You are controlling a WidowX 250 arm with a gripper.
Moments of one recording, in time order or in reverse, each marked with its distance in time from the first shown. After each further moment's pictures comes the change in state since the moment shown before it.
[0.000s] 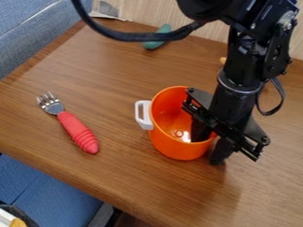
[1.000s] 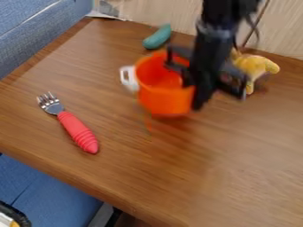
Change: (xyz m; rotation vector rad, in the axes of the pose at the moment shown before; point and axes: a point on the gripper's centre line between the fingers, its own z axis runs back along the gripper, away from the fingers) arm 0.028 0.064 0.035 0.002 -0.055 0.250
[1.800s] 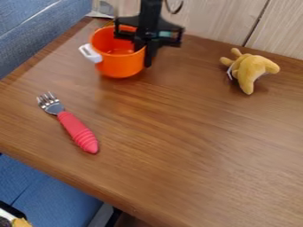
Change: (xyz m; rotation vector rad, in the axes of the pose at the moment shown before) arm 0.051 0.121 -0.047 0.099 0.073 0.494
